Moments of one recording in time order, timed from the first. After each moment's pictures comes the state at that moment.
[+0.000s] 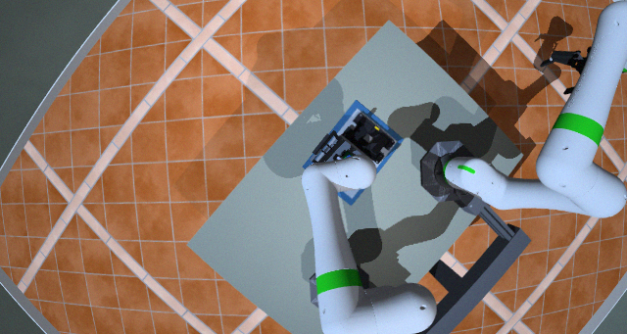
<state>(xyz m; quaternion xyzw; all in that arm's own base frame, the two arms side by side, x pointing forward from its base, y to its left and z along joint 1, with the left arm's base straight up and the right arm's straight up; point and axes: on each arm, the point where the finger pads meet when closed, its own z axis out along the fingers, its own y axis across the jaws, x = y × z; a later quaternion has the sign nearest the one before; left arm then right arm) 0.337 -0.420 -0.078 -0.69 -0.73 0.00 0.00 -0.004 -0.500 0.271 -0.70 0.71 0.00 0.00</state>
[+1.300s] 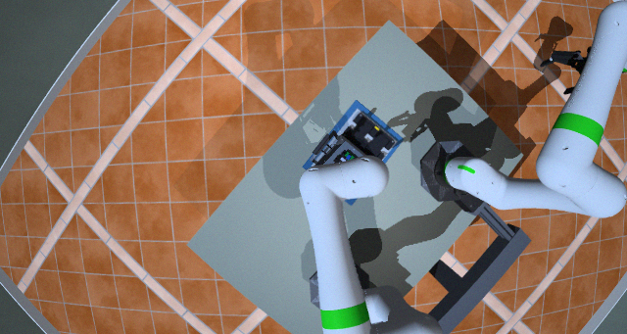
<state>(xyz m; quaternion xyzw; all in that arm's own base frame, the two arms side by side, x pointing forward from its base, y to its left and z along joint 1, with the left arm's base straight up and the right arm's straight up) 0.337 -0.420 0.074 -0.69 -0.73 0.00 0.00 -0.004 -0.500 0.271 -0.70 0.71 0.00 0.00</state>
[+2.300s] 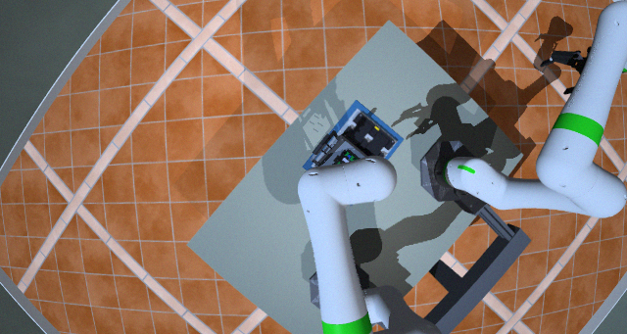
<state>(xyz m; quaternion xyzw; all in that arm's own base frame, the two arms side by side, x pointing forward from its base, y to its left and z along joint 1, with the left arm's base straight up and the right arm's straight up) 0.337 -0.420 0.149 -0.69 -0.73 0.00 0.00 -0.004 -0.500 0.271 -0.70 0.71 0.00 0.00</state>
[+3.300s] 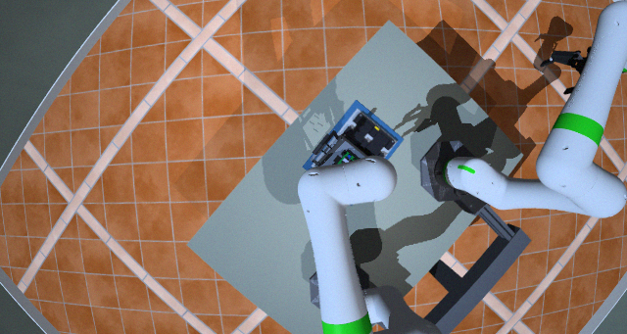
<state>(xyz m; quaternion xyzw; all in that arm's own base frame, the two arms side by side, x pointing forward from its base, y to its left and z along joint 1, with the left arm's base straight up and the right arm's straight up) 0.337 -0.420 0.149 -0.69 -0.73 0.00 0.00 -0.004 -0.500 0.271 -0.70 0.71 0.00 0.00</state>
